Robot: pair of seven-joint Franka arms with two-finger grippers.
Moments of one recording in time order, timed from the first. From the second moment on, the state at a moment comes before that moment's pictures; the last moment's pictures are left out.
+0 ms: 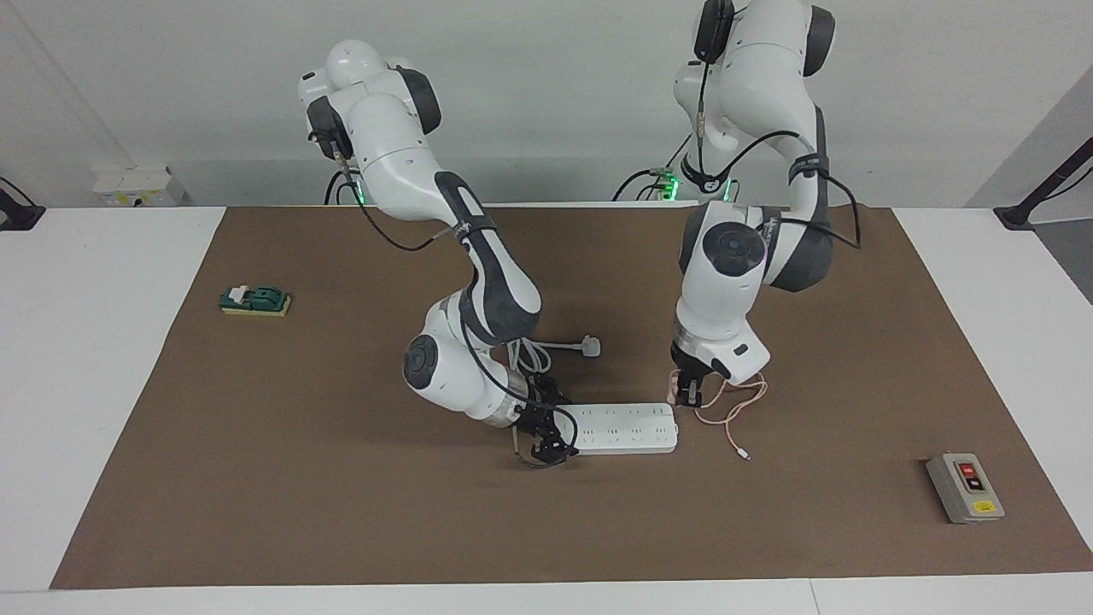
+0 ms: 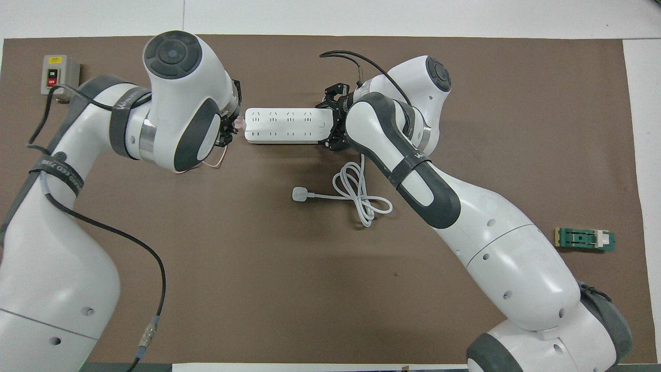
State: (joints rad) left arm -0.40 0.45 0.03 -1.48 0.05 1.98 -1.65; right arm 0.33 0.91 0.09 -1.19 0.71 2.21 1.48
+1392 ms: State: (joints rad) left arm 0.08 0.05 0.01 -1.80 0.06 1.87 -0.55; right arm 0.16 0.53 -0.01 -1.21 0.43 1.72 1.14
